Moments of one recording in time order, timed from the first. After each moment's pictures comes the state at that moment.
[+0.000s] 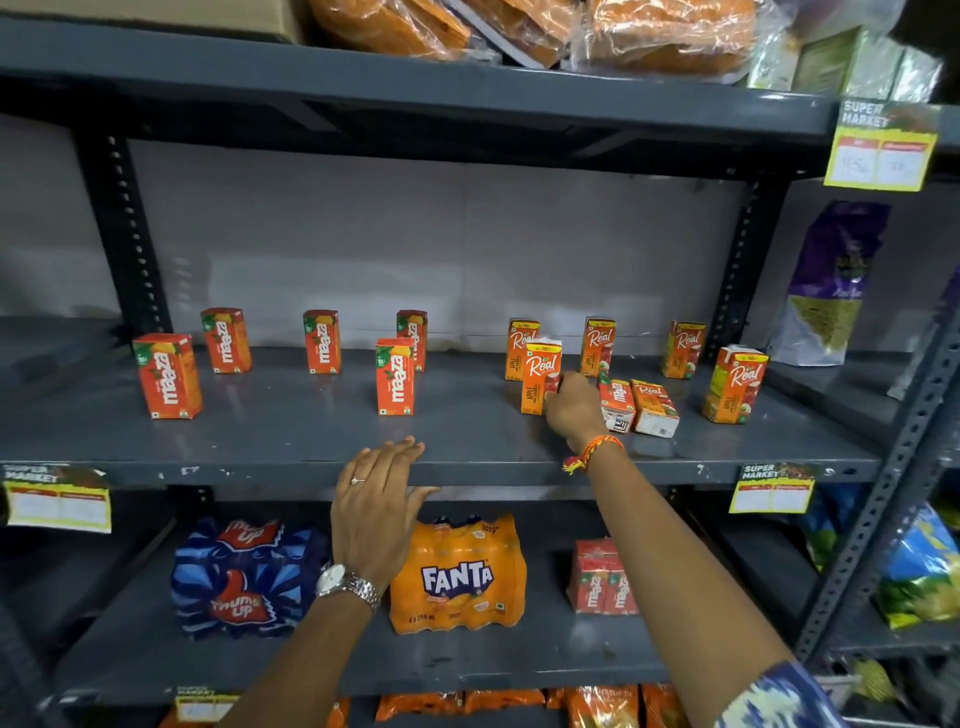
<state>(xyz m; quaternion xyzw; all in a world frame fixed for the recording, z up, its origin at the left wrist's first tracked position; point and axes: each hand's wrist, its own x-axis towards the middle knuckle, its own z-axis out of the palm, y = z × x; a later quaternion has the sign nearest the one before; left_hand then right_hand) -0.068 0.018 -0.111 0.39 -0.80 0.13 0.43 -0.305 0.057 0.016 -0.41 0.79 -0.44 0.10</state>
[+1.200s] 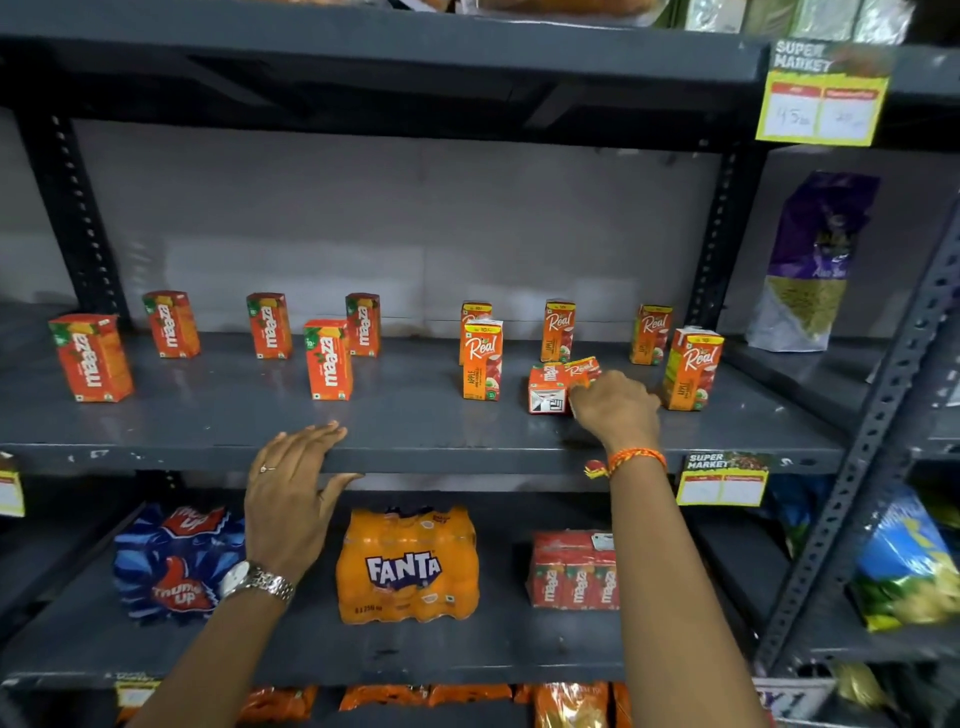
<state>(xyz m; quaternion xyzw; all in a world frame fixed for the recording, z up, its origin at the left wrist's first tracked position) -0.075 0.023 -0.112 0.40 -0.78 0.14 0.45 -0.393 0.122 0.015 -0.33 0.88 -0.33 0.03</state>
